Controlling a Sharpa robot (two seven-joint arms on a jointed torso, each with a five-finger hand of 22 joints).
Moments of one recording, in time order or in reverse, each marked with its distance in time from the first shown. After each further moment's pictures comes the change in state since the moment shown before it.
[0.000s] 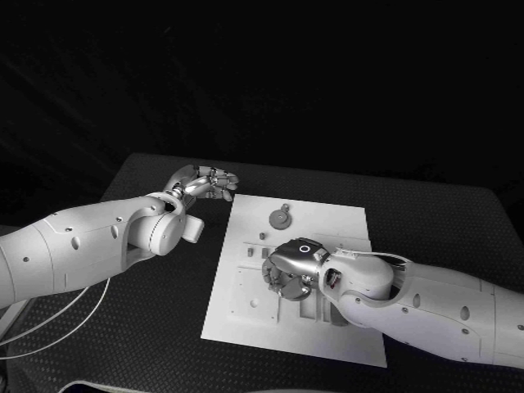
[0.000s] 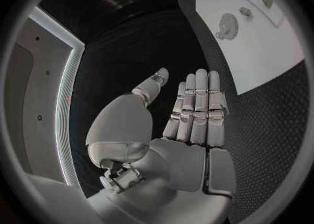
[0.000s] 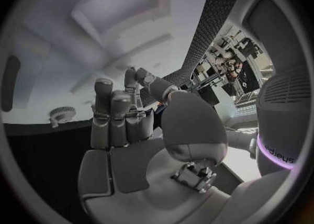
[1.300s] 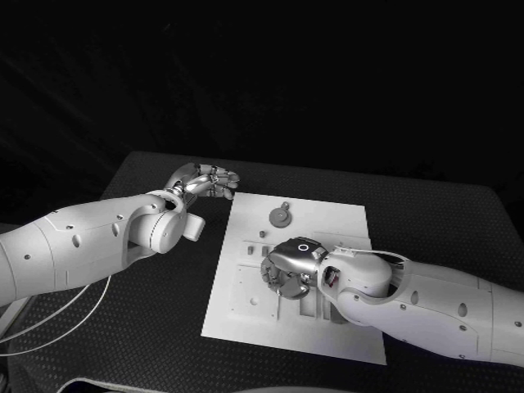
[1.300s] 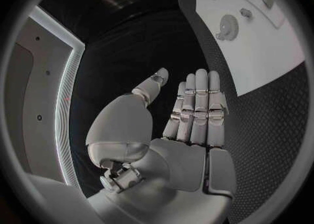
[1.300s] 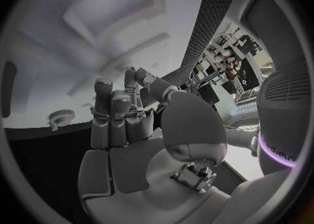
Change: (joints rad) left arm 0.000 0.004 0.000 -0.003 -0.002 0.007 -0.003; left_hand 0.000 0.000 -0.005 0.000 0.000 0.000 0.000 0.003 -0.002 0.000 0.000 0.000 0.000 0.000 0.000 0.000 0.001 0.000 0.000 0.000 0.000 -0.003; right arm -0.002 0.007 0.000 -0.002 0.024 0.009 0.000; right_hand 0.004 0.004 0.000 0.000 -0.001 -0.004 0.000 -0.005 0.000 0.000 0.000 0.000 0.000 0.000 0.000 0.000 0.000 0.000 -0.004 0.000 0.000 0.000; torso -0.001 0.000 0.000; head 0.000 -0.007
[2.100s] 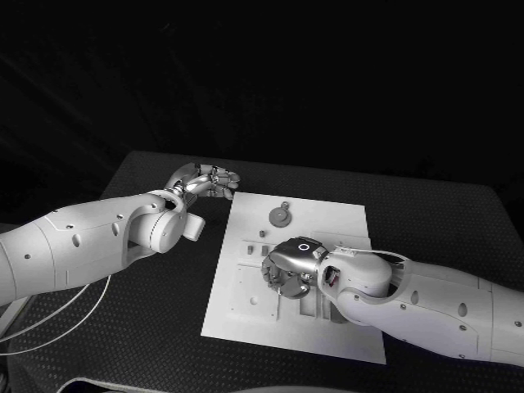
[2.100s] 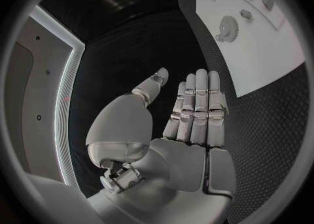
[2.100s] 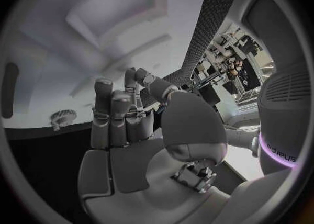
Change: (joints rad) left arm 0.000 0.001 0.000 -0.002 -0.001 0.008 -0.005; left_hand 0.000 0.000 0.000 0.000 0.000 0.000 0.000 0.000 -0.001 0.000 0.000 0.000 0.000 -0.004 0.004 -0.004 0.001 0.000 0.000 0.000 0.000 -0.002; right arm -0.001 -0.001 0.000 -0.003 -0.004 0.001 -0.009; right_hand 0.000 0.000 0.001 0.001 0.000 0.004 0.000 0.003 0.000 0.000 0.000 0.000 0.000 0.000 0.000 0.000 0.000 0.000 0.000 0.000 0.000 0.000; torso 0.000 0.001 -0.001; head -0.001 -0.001
